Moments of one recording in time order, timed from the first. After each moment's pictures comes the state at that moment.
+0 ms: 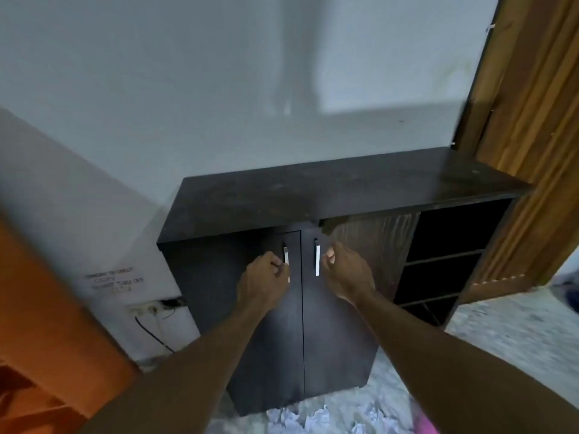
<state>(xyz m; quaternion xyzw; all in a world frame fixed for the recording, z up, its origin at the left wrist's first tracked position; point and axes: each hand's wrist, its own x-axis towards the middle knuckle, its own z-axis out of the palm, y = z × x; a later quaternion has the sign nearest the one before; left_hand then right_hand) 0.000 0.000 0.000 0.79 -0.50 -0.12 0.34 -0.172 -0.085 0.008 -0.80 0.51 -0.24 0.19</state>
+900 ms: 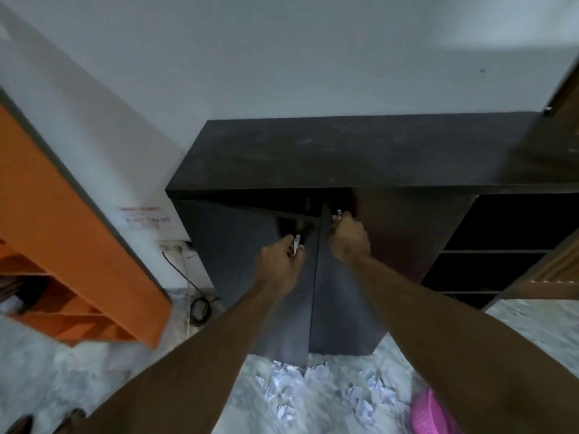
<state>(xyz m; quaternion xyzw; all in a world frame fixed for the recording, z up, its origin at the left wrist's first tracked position) -0.017 -0.017 -0.045 0.83 -0.44 -0.09 0.34 -0.117 -0.158 -0.038 -0.77 0.55 -0.17 0.28</state>
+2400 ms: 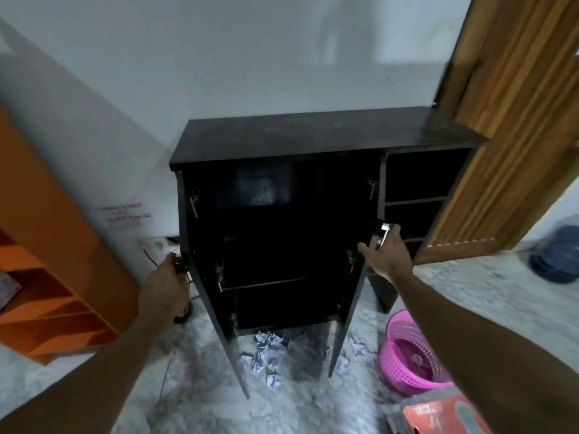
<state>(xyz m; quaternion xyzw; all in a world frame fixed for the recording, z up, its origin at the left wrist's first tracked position) 0.018 0.261 -0.043 0.89 -0.37 -0.04 0.26 -0.358 0.007 -0.059 -0.70 0.60 -0.26 0.28</state>
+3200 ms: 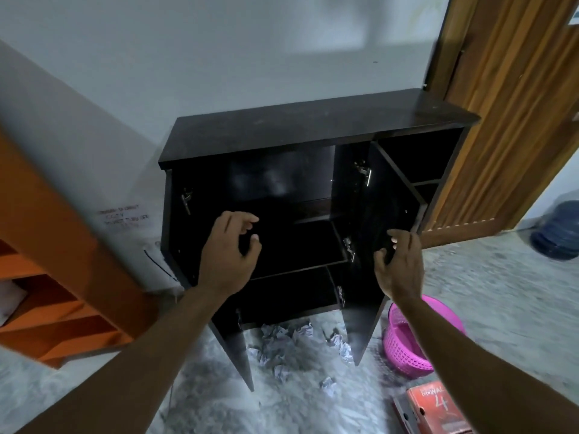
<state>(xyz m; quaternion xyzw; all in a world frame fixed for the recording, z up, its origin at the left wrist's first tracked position) -0.091 0.216 0.005 0.67 -0.61 0.07 0.43 -0.388 0.063 -0.089 -0.69 0.56 -0.45 0.09</state>
